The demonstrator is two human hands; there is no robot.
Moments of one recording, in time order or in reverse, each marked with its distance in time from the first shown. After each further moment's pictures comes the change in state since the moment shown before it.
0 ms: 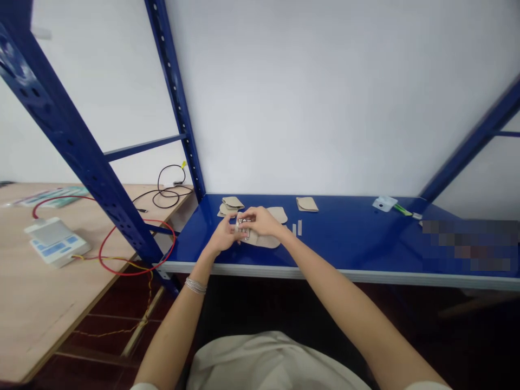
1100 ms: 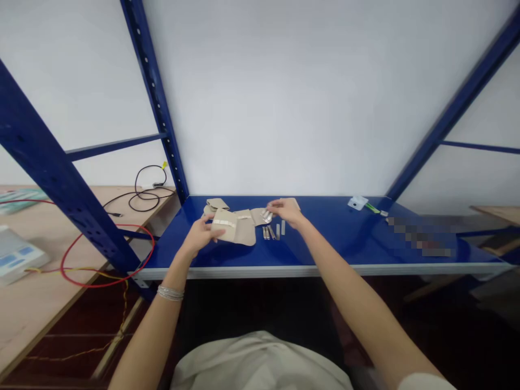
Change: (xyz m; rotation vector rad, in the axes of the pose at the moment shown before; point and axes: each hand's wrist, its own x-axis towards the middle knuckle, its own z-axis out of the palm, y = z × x) left_hand -0.006 0.022 -0.009 0.078 0.137 -0.061; right_hand -0.038 0.064 -0.085 0.340 0.425 0.498
